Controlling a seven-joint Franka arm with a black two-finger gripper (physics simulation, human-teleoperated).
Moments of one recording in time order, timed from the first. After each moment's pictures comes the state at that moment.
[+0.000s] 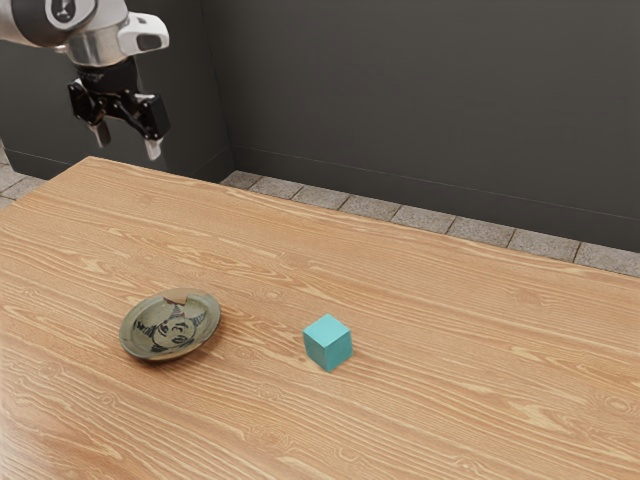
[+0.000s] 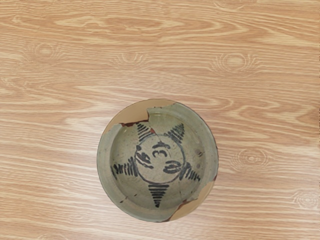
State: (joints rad) arm -0.17 -0.09 0.25 -1.64 0.15 1.61 -0.03
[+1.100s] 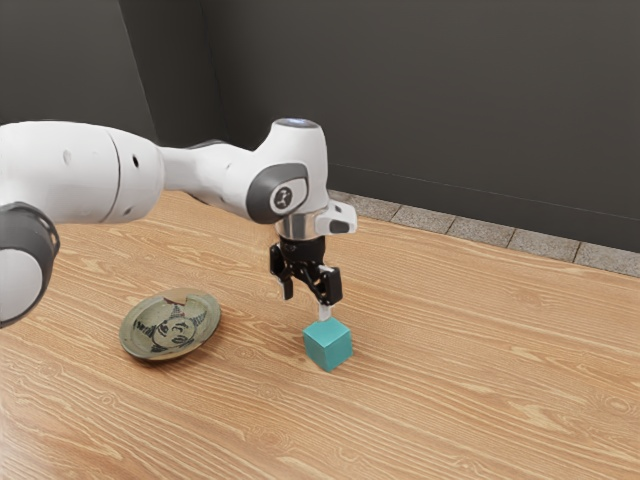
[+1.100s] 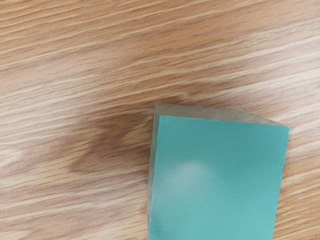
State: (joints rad) arm -0.17 0.45 -0.04 -1.65 -0.02 1.96 0.06
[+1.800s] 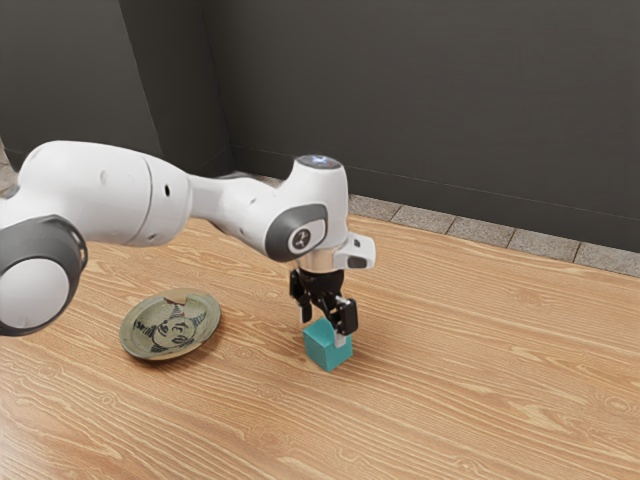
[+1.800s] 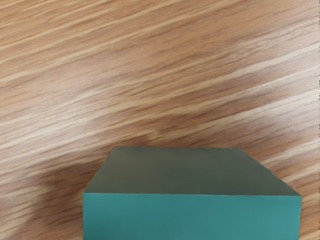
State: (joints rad) arm -0.20 0.54 -0.06 -1.68 0.04 2.10 0.06
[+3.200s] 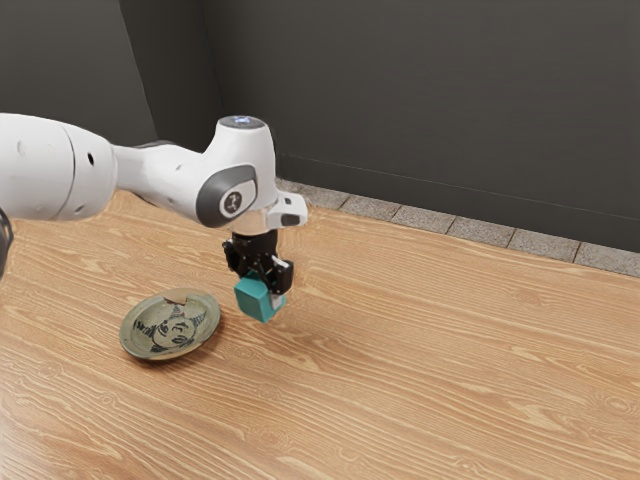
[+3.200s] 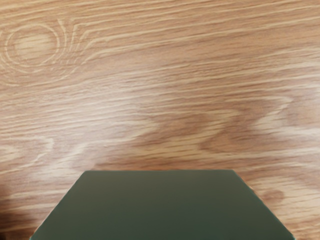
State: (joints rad) arm -0.17 0.32 0.07 -1.86 0.04 2.12 0.02
